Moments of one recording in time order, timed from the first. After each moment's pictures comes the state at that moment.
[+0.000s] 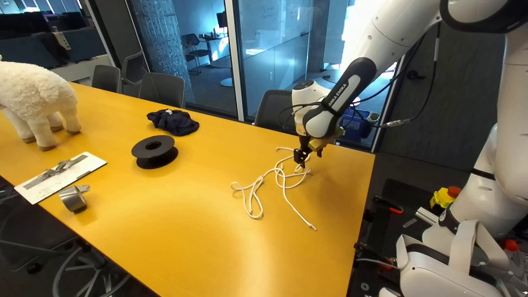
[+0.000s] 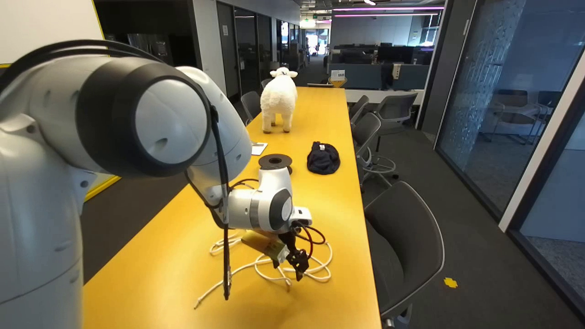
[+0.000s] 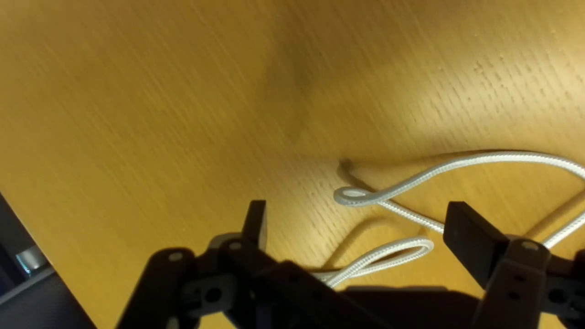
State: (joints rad) arm 0.03 0.33 -0.18 -2.30 -0.22 2.54 0.41
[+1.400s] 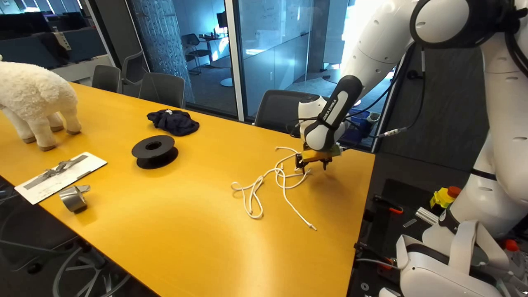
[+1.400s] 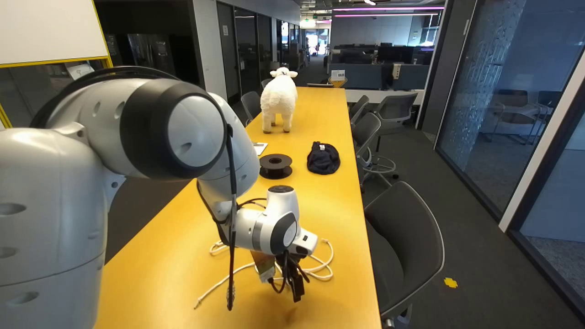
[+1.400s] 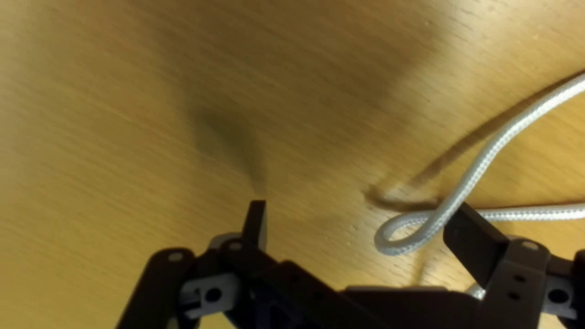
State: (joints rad) arm 0.07 0.46 -0.25 -2.32 -0.09 2.69 0.77
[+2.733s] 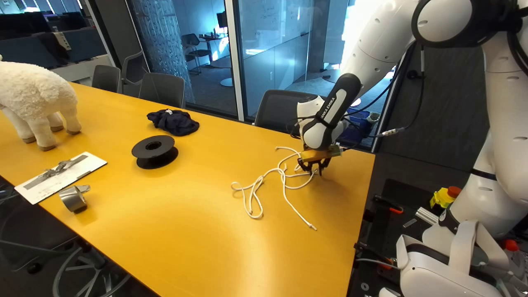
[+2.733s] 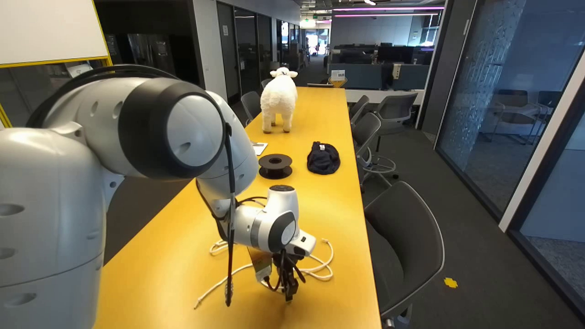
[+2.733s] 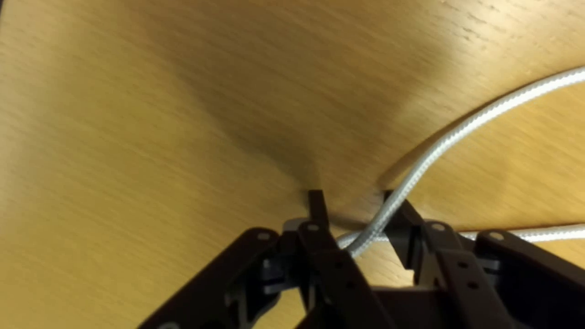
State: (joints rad) arm 0.07 0.45 -0.24 -2.31 -0.05 2.62 0.77
